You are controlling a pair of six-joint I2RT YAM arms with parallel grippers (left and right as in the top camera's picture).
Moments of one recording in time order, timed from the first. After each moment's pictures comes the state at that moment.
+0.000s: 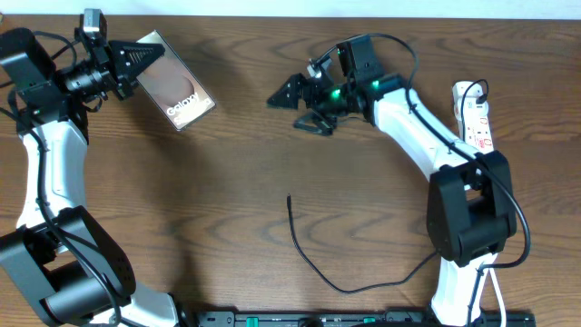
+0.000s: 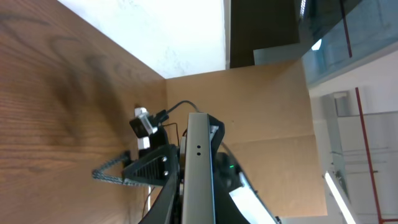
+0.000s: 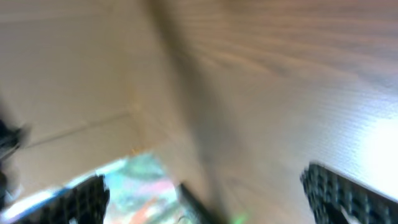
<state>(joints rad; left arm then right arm) 0.40 1.73 1.33 0.11 1.48 -1.09 0.38 2.06 1.63 -0.62 -0.83 0.71</state>
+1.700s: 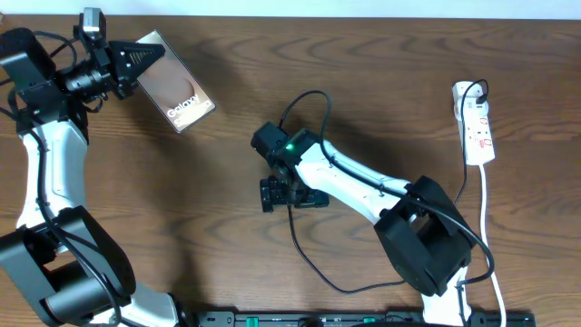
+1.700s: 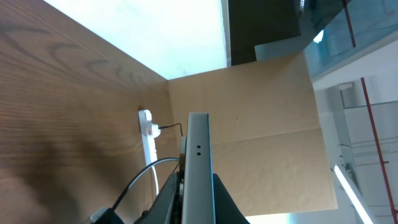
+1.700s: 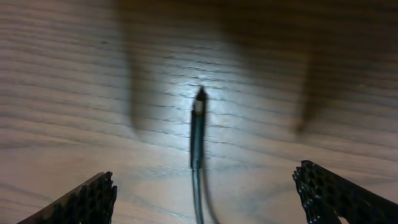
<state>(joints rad) 0.40 1.73 1.33 0.11 1.48 -1.03 0.80 2.06 1.49 -0.99 -0.13 0.70</state>
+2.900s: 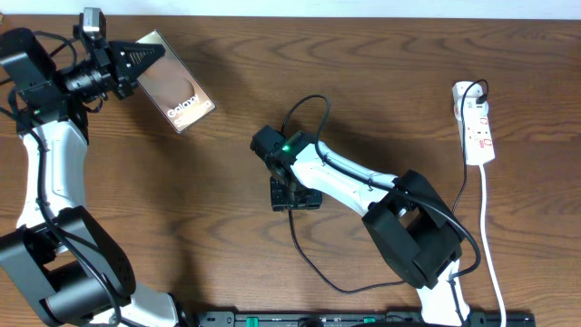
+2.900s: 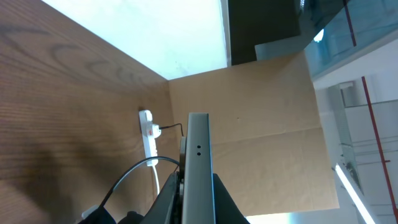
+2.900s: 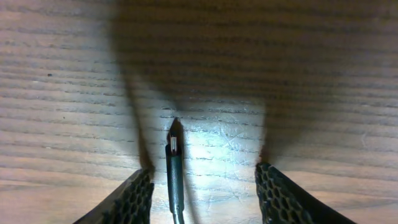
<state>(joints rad) 0.40 1.73 1.33 0.11 1.48 -1.03 0.80 2.11 1.49 -0.97 -0.10 0.76</state>
